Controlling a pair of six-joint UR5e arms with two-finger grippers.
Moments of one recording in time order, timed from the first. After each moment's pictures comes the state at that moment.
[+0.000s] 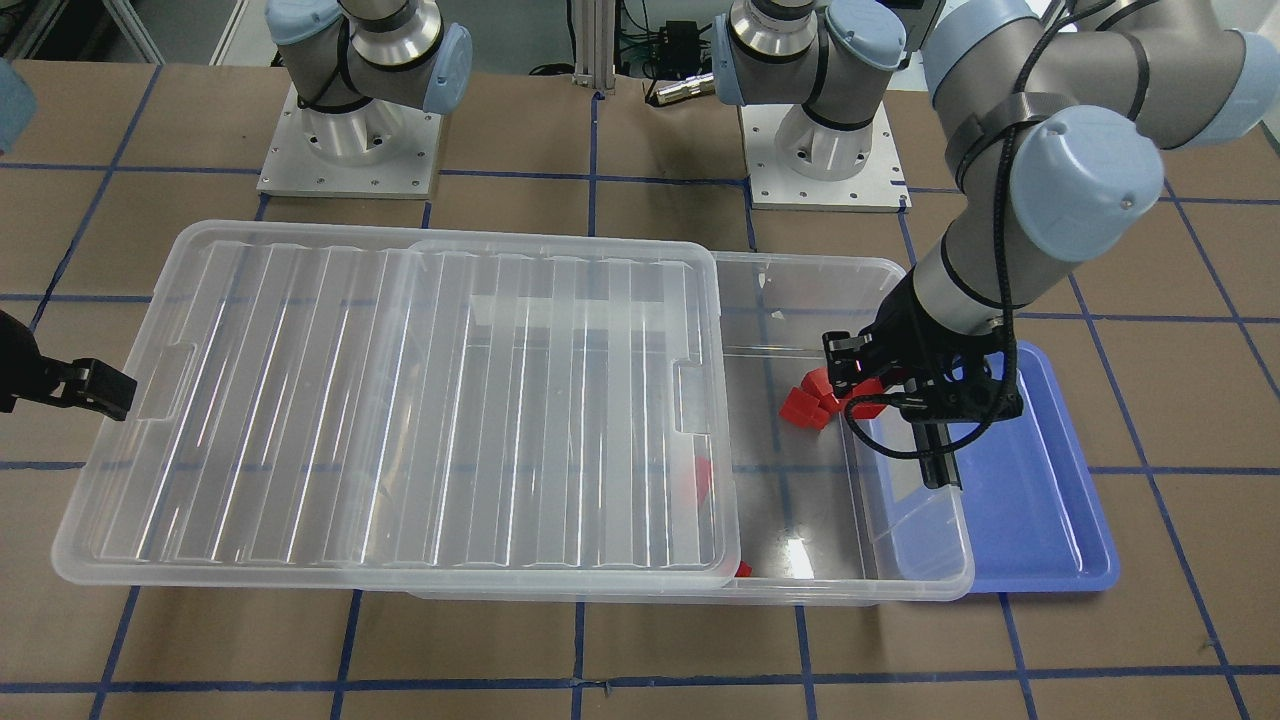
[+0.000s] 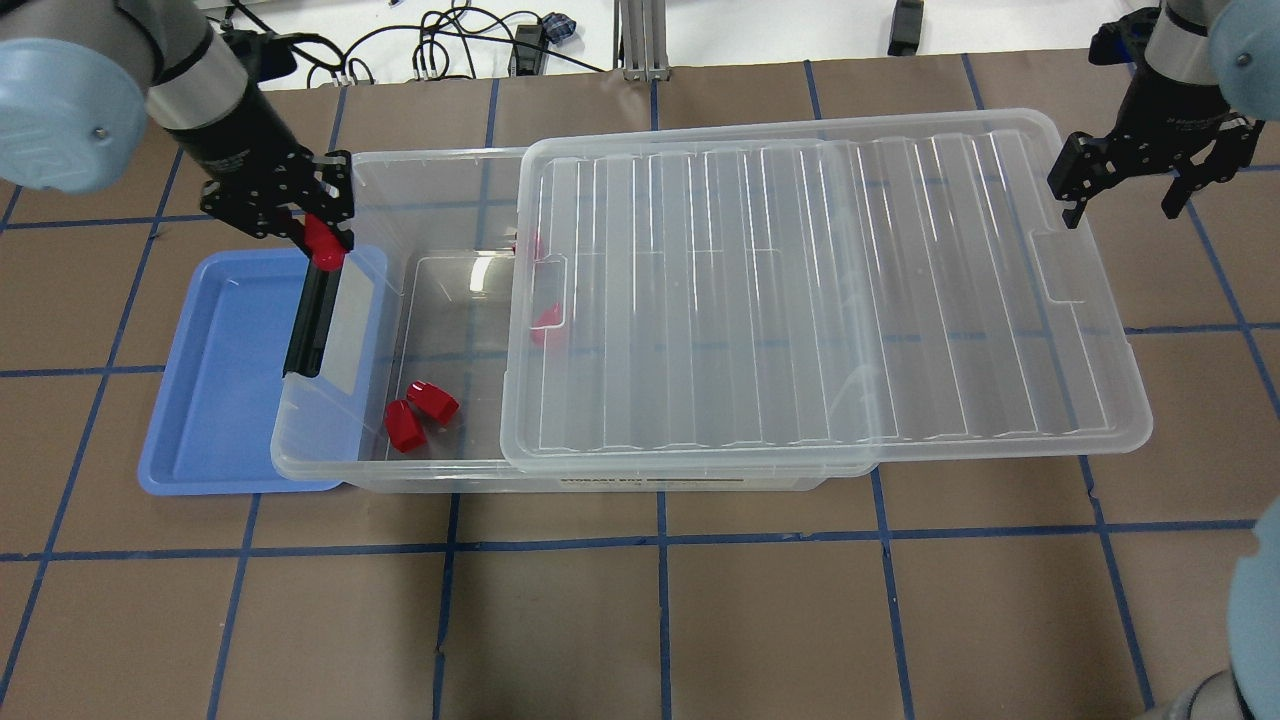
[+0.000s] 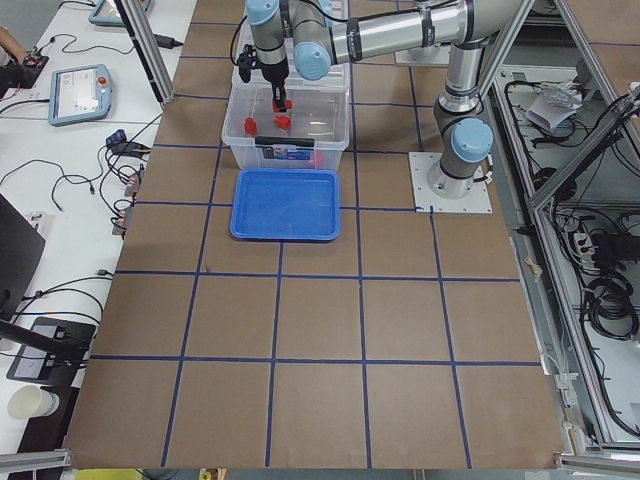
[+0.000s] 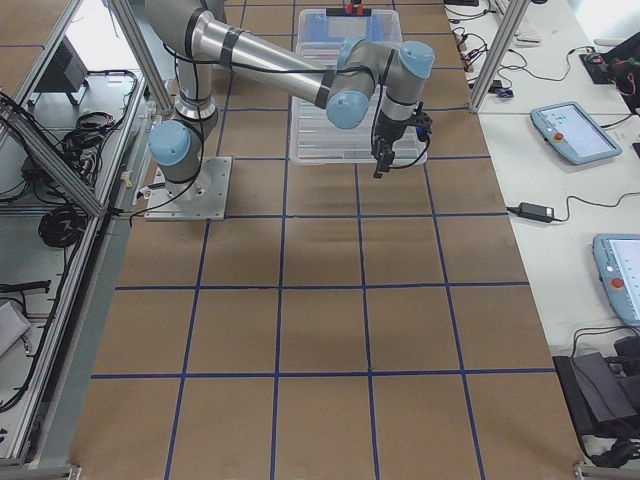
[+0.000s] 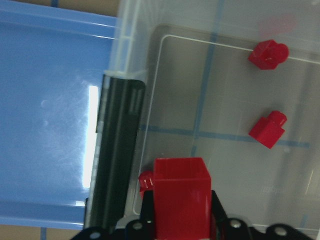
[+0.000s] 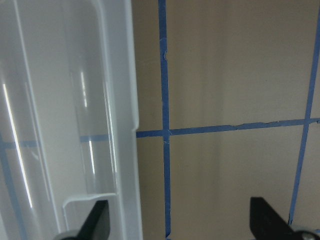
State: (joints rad) left arm -1.51 -1.78 -1.61 -1.42 1.50 0.01; right arm 1.27 -1.27 1.48 -1.69 -1.74 -0.26
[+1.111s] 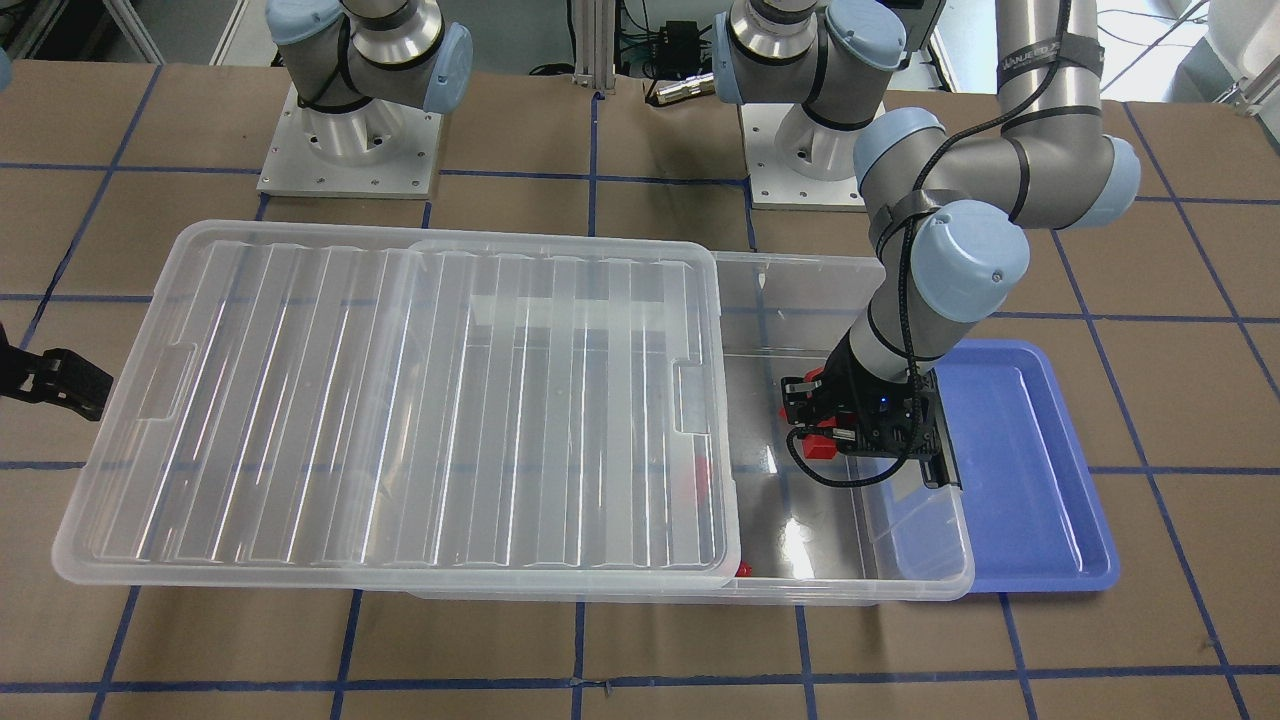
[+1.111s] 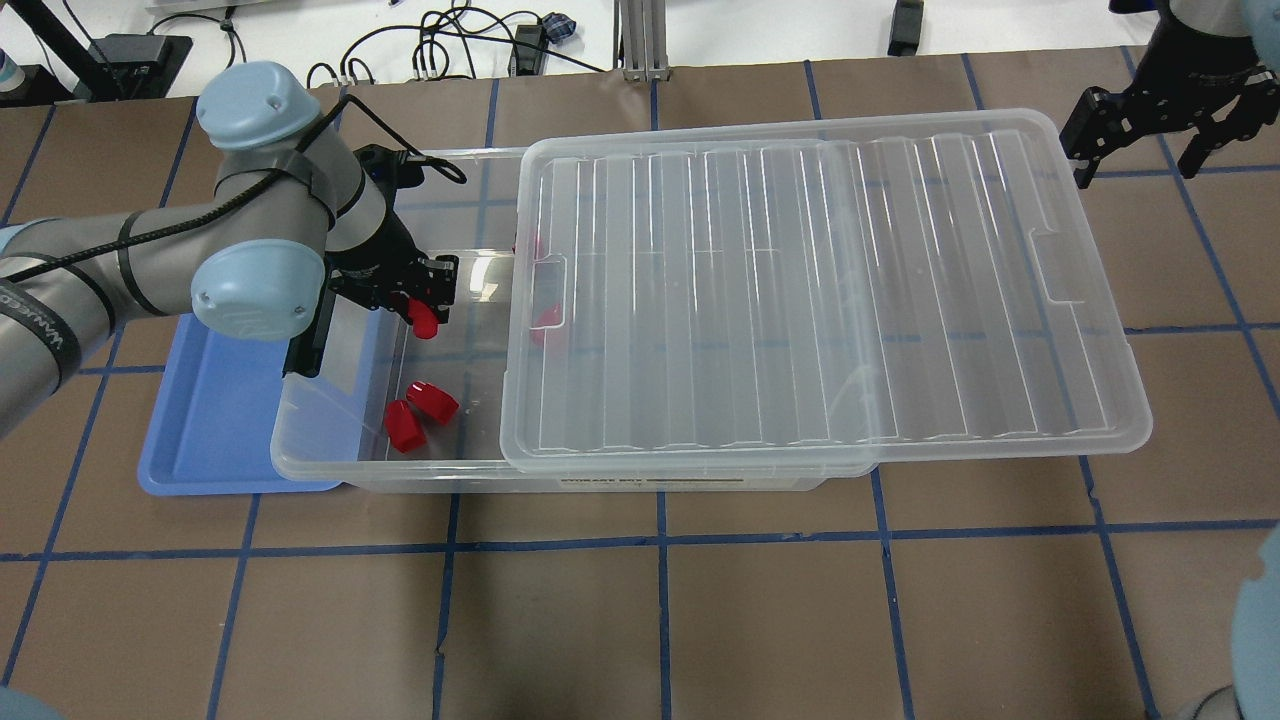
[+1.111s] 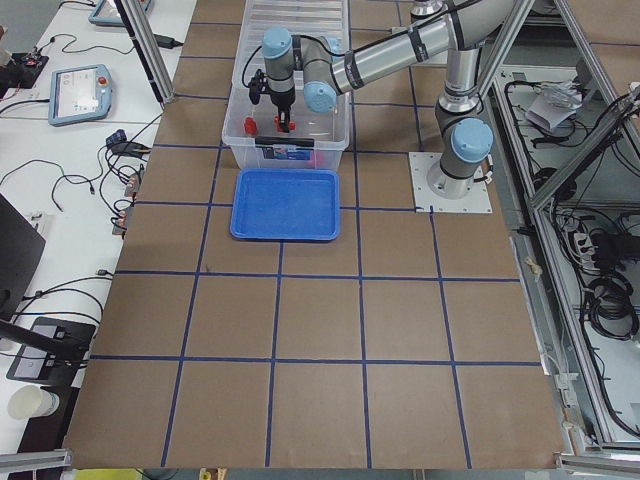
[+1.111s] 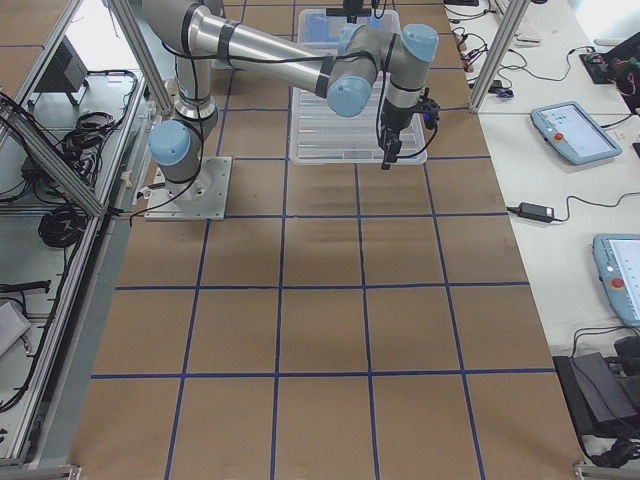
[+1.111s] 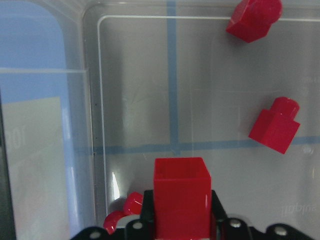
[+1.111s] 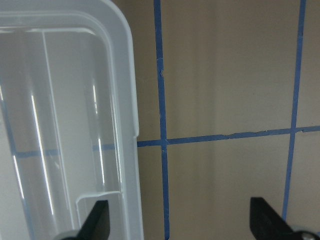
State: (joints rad) left arm -1.51 -1.83 -1.86 -1.02 1.50 0.07; right arm 1.28 -1.28 1.43 -1.68 -1.71 -0.25
